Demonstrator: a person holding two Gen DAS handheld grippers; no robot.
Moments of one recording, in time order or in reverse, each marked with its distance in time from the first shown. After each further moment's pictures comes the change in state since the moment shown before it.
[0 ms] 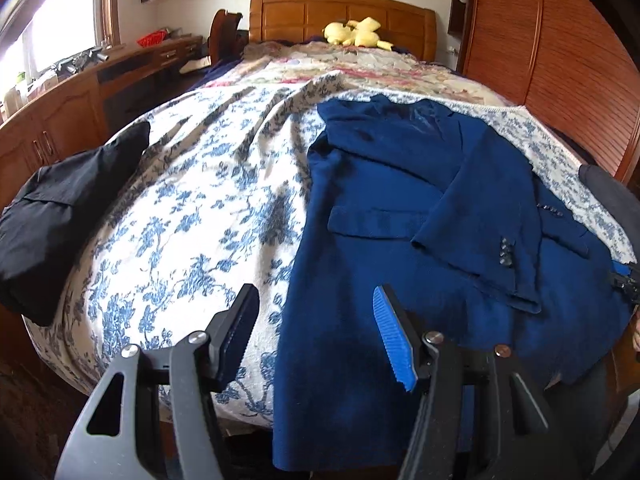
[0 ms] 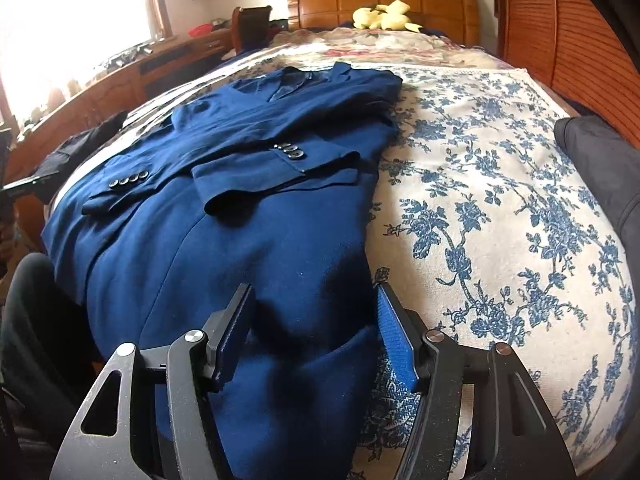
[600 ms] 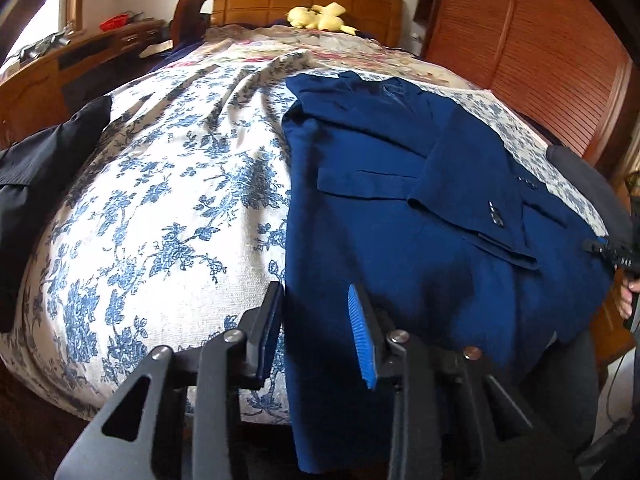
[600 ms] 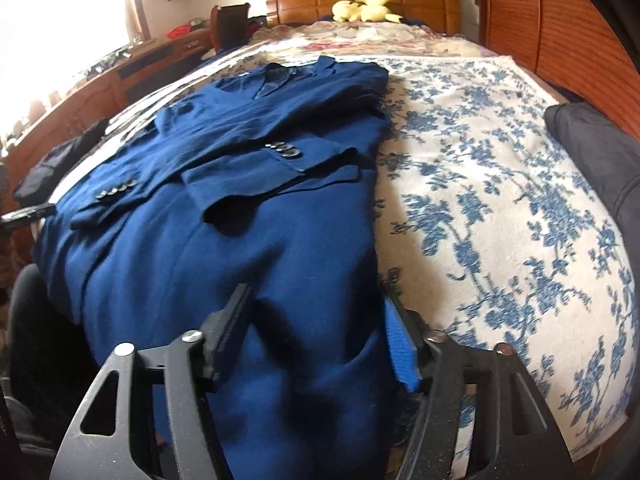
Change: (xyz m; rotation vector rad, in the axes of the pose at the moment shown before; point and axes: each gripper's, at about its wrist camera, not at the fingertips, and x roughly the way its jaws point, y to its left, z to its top) left arm 0.017 0.024 -0.019 0.047 0.050 -0.180; right arm 0.003 0.016 0.008 0.055 0.039 -0.016
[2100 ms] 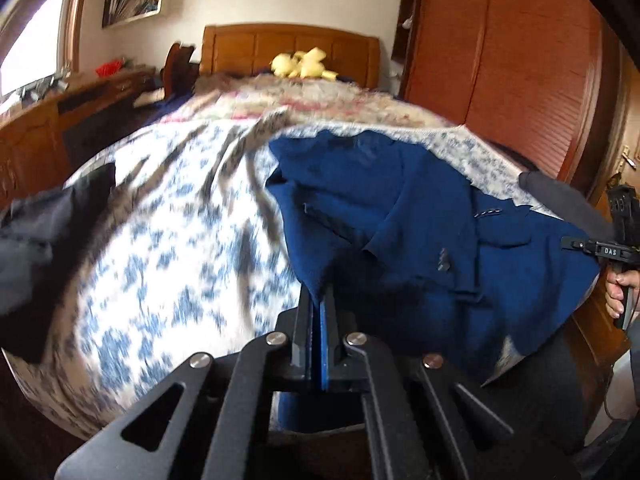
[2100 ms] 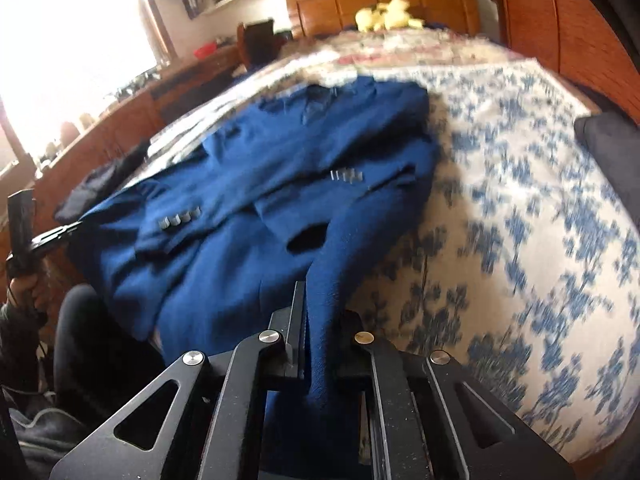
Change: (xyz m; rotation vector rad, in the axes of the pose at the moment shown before) left arm -0.068 -0.025 0.022 0.061 -0.178 -0.024; right arm -0.035 0.028 0.025 0.046 -0.090 0.142
